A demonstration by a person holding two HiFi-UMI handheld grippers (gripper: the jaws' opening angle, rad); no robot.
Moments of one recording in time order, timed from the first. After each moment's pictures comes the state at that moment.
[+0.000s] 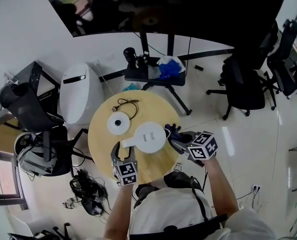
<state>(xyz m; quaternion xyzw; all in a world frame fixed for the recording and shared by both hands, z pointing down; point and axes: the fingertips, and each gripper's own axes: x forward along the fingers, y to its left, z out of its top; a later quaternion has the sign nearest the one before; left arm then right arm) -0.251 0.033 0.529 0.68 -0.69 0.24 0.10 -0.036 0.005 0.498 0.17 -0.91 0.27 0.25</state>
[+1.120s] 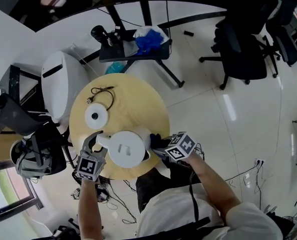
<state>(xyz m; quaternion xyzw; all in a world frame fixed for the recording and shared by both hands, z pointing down) -0.220 -0.003 0.516 0.85 -0.43 0.28 0.07 -0.047 0.077 0.630 0.06 -0.85 0.42 0.29</state>
